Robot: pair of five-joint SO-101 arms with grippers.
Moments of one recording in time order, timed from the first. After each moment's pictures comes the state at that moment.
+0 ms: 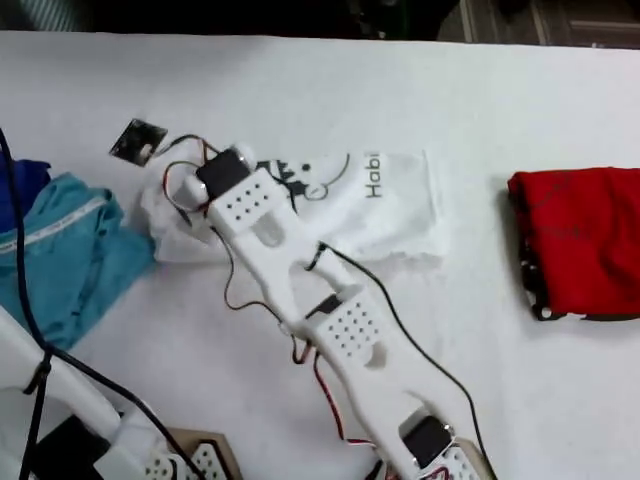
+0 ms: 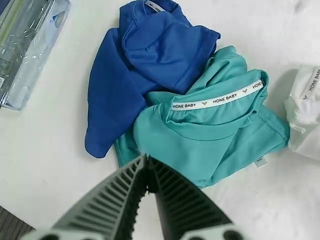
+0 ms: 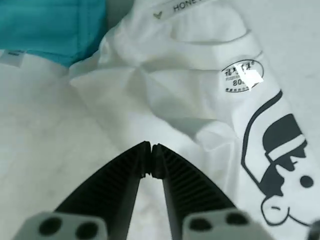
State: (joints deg) left arm -48.2 -20.2 -17.0 102.0 -19.2; right arm -44.5 56.7 -71.6 90.0 23.5
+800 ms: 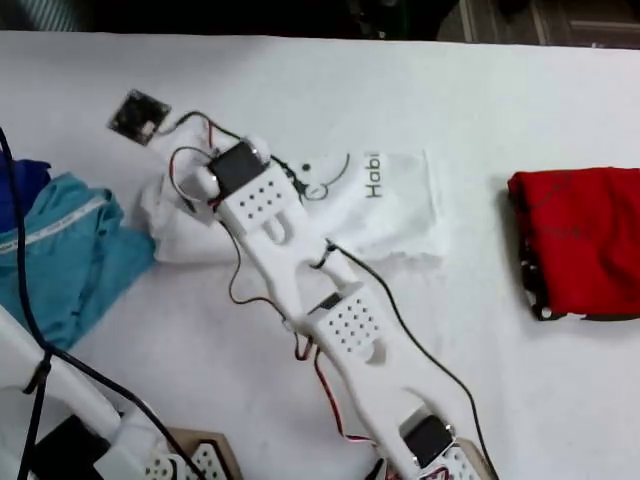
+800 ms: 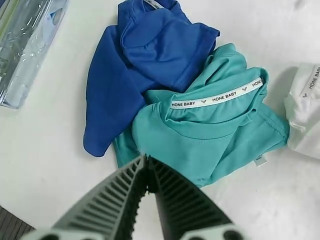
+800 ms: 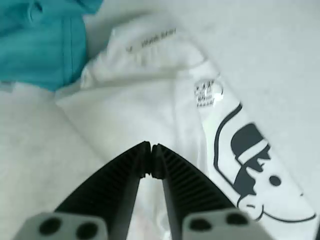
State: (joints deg) left arm -48.2 -20.2 -16.4 102.0 -19.2; right arm -42.5 59.5 -84.4 96.7 23.1
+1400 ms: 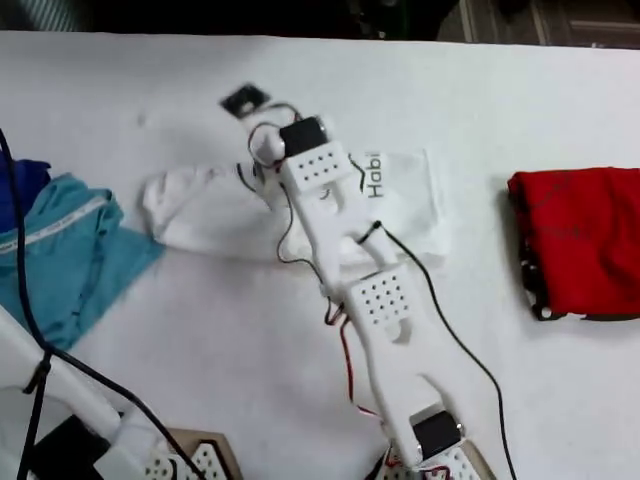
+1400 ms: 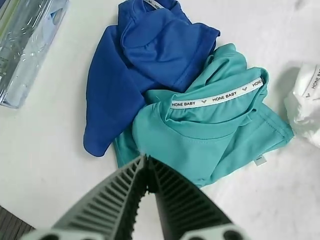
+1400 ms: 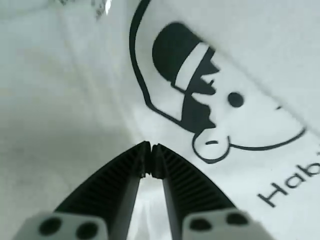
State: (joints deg) left arm -48.2 -20.2 -16.4 102.0 -19.2; right arm -29.0 61.4 -80.7 98.4 17.6
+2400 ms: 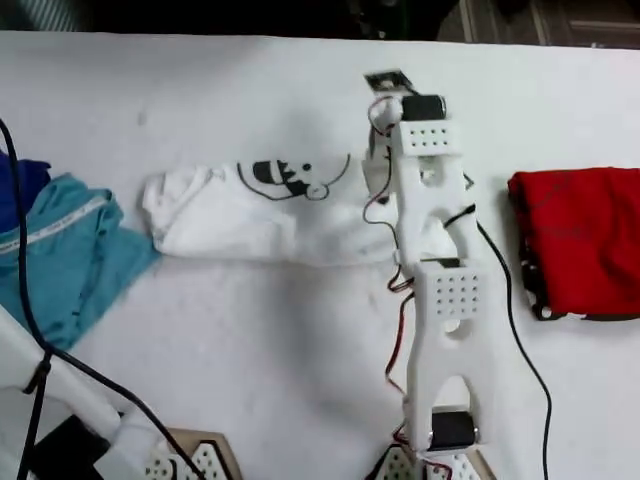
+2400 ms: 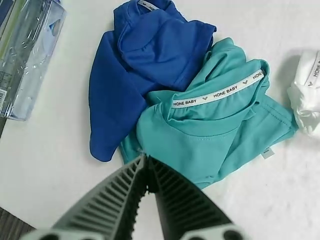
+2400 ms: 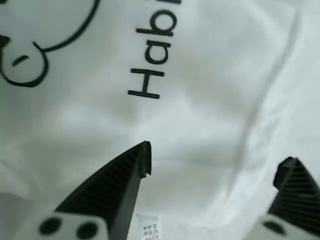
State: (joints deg) left arm -48.2 -20.2 -16.4 102.0 -24.3; right arm -6.8 52.8 -55.4 98.2 10.3
